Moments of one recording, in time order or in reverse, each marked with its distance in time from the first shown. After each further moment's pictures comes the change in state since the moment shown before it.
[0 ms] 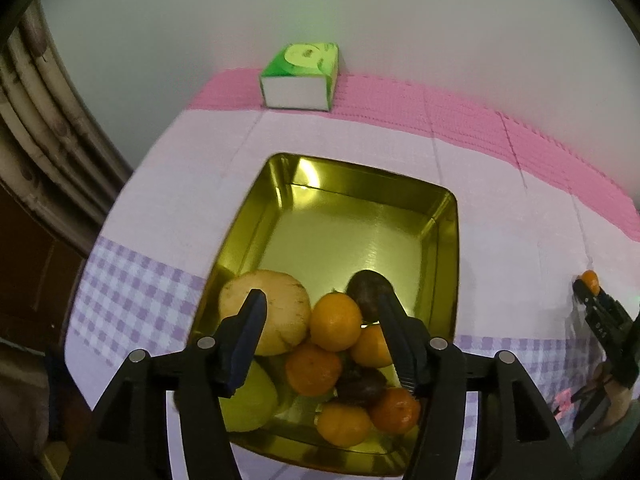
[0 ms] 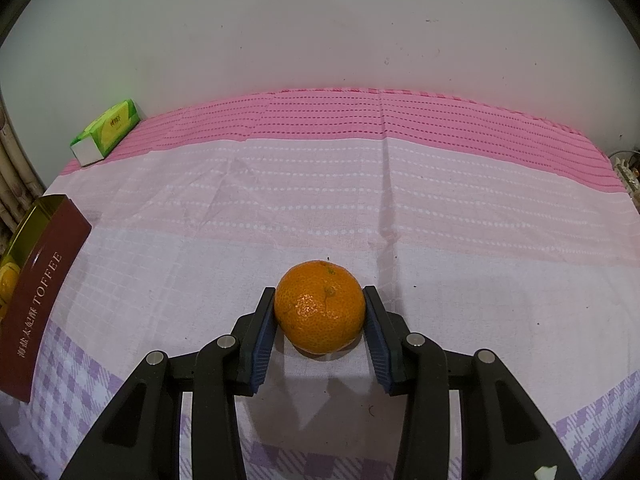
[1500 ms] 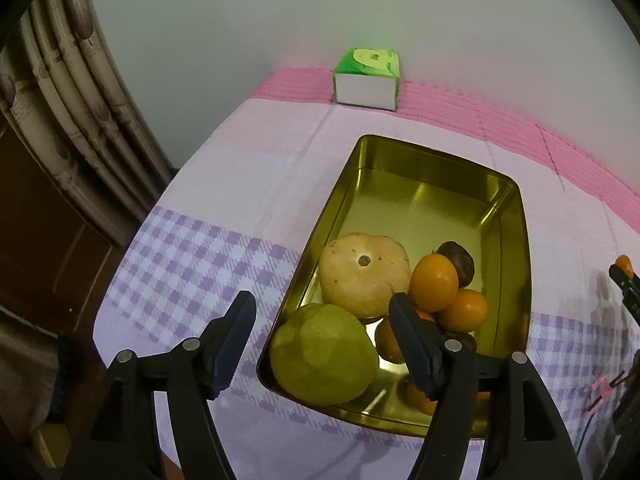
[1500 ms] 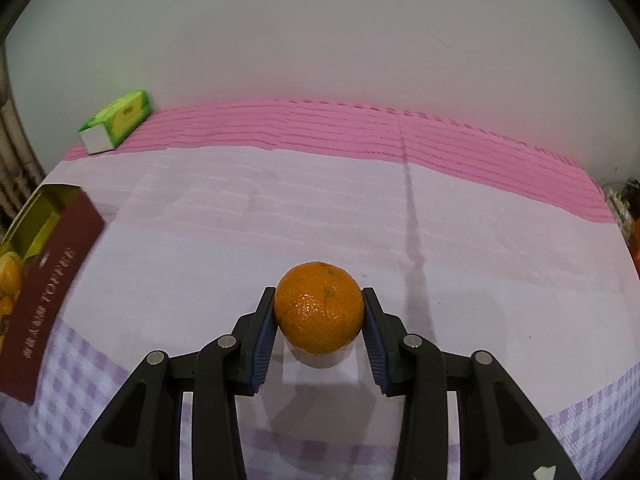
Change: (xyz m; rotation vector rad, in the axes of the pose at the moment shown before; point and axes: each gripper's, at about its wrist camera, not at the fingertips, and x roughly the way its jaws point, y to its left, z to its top) left arm -0.005 0.056 -0.041 -0.063 -0.060 0.090; right arm -0.022 0.049 0.011 -0.091 -0.010 -0.038
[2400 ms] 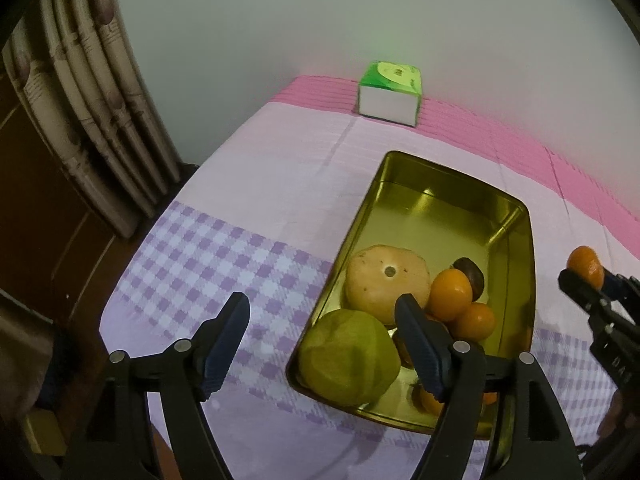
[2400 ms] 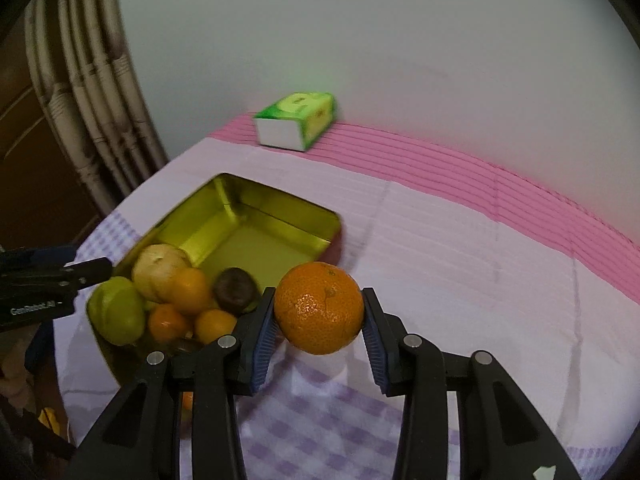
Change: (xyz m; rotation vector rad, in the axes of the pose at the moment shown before) left arm -0.008 0.024 0.002 -0.081 -0.019 0.001; right arm -0.048 0.185 0.032 -0.244 -0.016 0.321
